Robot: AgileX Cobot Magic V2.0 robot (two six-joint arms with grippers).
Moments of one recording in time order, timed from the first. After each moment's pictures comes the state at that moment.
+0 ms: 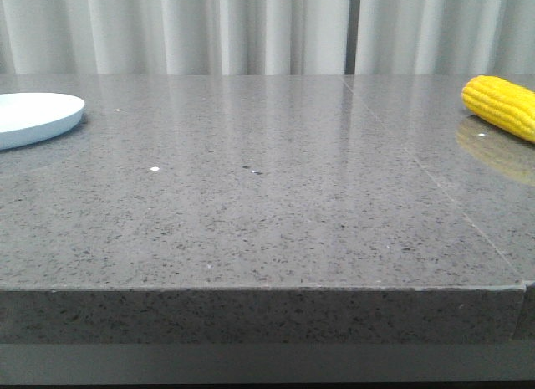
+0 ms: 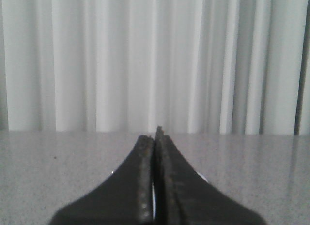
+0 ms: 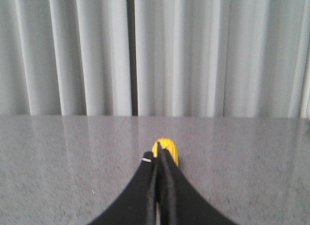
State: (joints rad) left arm 0.00 0.00 -0.25 -0.07 0.10 0.07; right arm -0.01 0.00 -0.27 0.09 0.18 -0.02
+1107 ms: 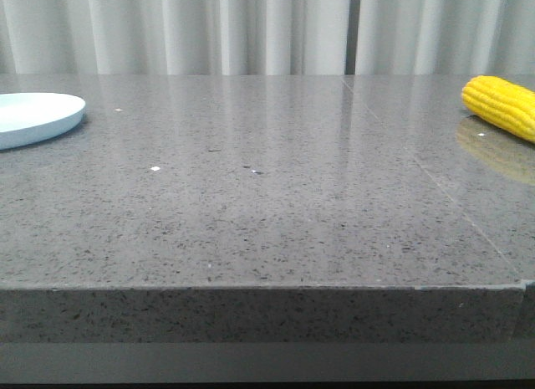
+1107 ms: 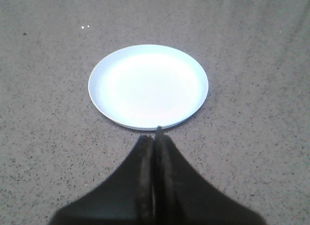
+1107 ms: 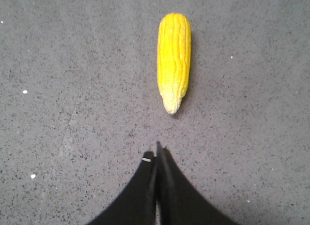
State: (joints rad) left arm 0.00 0.67 -0.71 -0.07 0.59 0.08; right arm -0.01 0.64 -0.70 0.09 0.65 -0.02
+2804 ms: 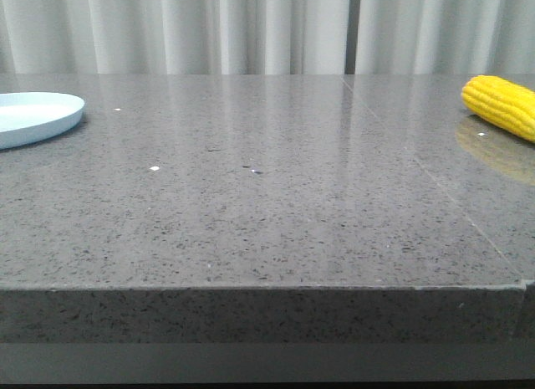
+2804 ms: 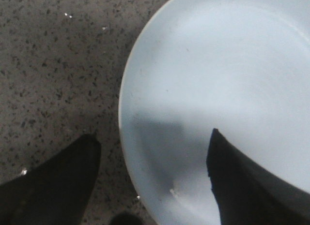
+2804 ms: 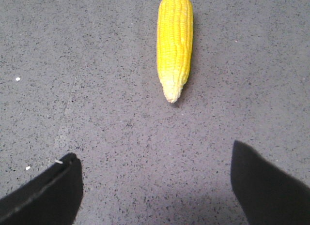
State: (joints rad) left arm 0.30 1.77 -1.42 -0.38 0.89 0.36; right arm -0.01 0.67 -0.70 0.09 0.66 -0.02
